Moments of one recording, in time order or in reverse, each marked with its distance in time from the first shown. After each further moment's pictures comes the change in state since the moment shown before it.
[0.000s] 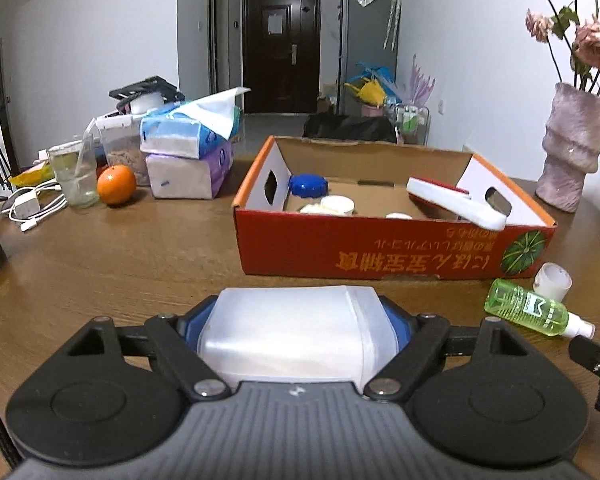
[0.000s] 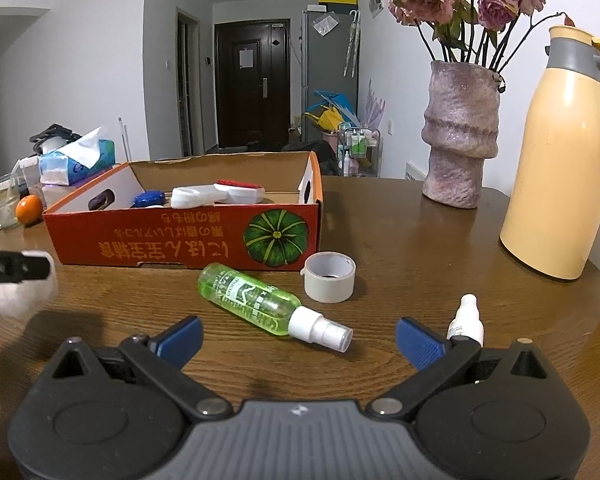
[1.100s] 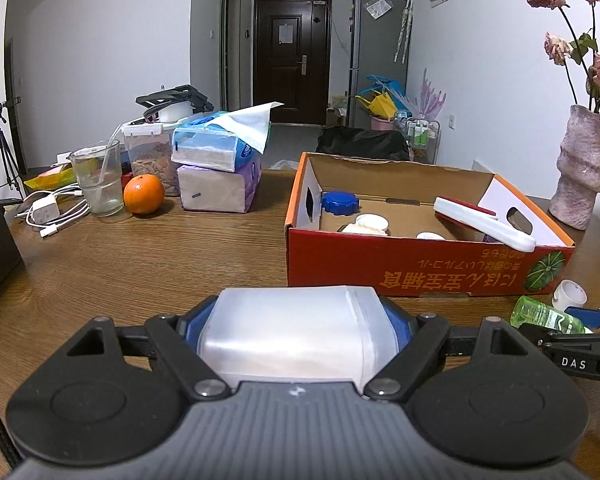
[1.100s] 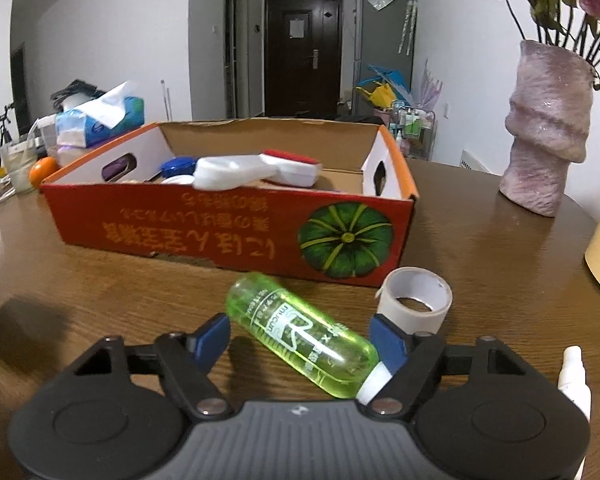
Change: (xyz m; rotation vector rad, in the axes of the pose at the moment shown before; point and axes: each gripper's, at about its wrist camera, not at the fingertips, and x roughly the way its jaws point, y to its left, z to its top) left arm -0.005 0.037 0.007 -0.023 -0.029 0.016; right arm 0.082 0.029 0.022 -0.101 0.091 0.120
